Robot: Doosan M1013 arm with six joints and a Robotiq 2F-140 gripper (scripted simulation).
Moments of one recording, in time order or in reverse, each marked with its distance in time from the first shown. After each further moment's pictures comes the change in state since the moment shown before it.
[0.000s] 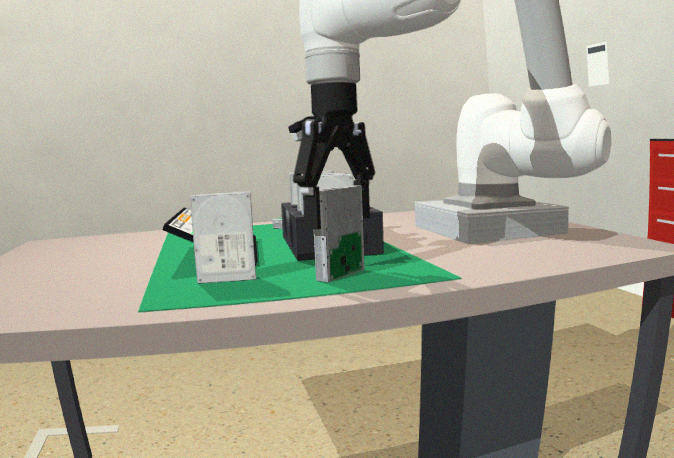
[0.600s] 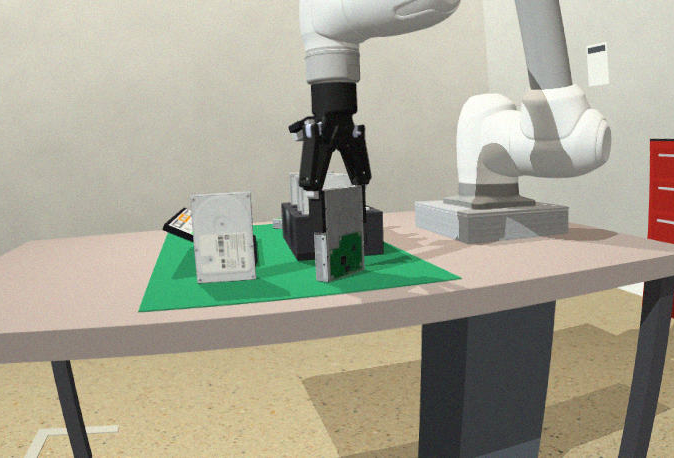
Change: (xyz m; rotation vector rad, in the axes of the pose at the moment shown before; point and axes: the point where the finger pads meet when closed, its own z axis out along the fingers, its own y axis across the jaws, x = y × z) arm 0.000 0.000 0.000 0.000 0.000 0.000
